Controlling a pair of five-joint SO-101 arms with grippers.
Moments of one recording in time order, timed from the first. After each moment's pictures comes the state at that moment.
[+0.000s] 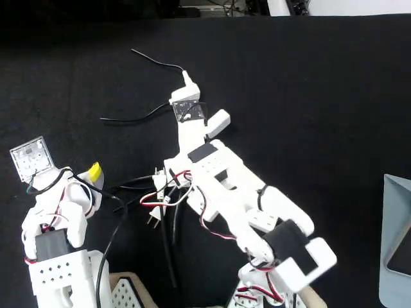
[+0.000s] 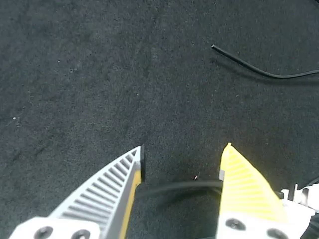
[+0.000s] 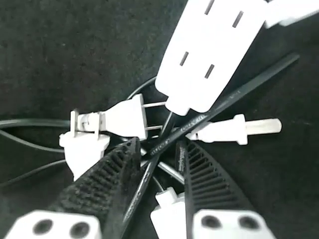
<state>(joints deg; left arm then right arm) -21.3 -84.5 78.3 57.6 9.3 -33.8 0.2 37.4 47.0 -23.1</state>
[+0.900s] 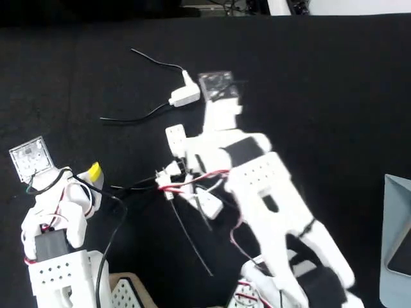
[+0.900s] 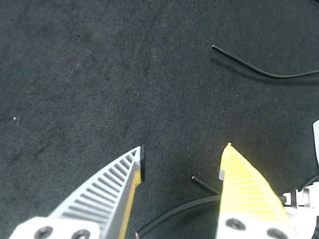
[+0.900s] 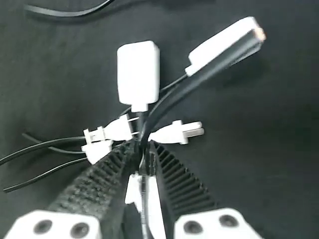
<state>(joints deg) -21.3 -84.5 78.3 57.6 9.3 -23.6 -26.3 35.2 60.8 -14.9</state>
